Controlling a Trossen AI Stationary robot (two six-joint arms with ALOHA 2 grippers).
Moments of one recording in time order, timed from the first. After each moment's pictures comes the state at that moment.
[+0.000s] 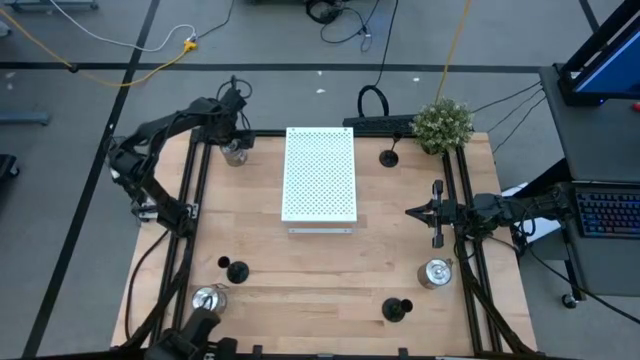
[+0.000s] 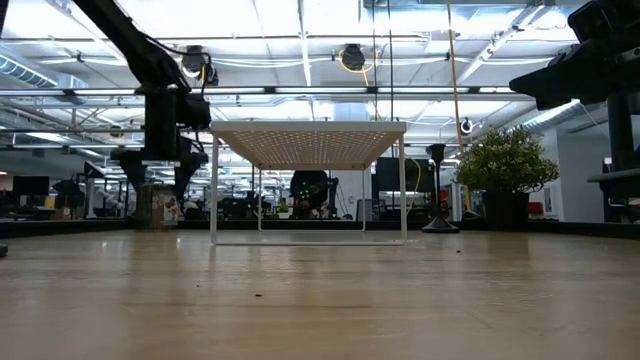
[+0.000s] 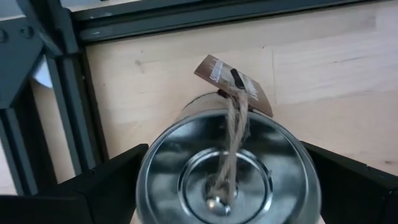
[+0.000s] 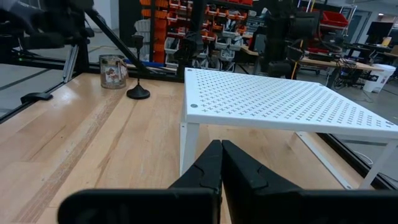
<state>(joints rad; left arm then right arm) 1.08 1.63 1.10 -0.86 -0.09 -0.37 0.21 0.02 0.14 -0.20 0.29 -0.09</state>
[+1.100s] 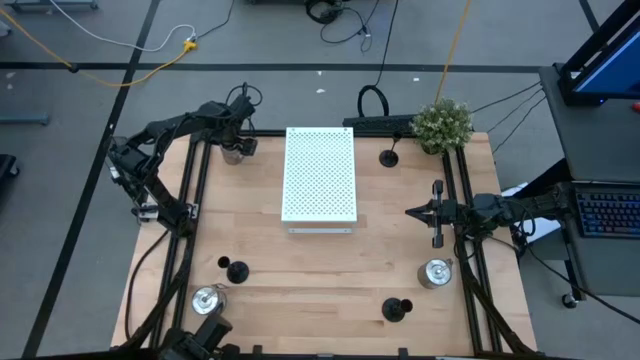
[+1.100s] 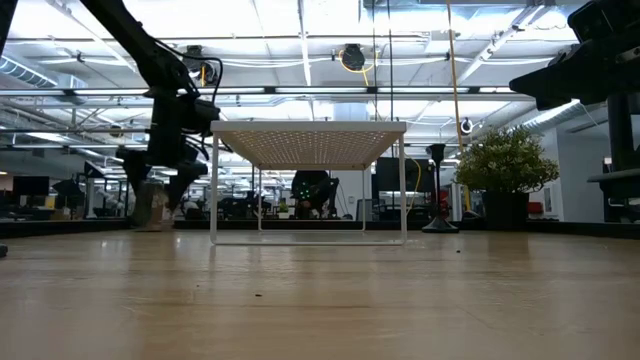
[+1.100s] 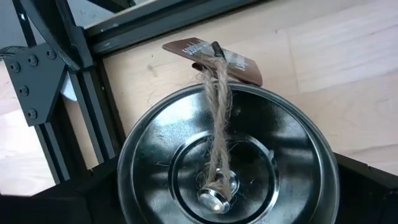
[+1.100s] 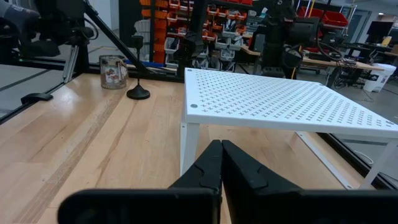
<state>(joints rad) 1.00 1.67 1.10 -0.89 -0.24 -0.30 0.21 0.02 0.14 -0.20 0.29 -0.09</state>
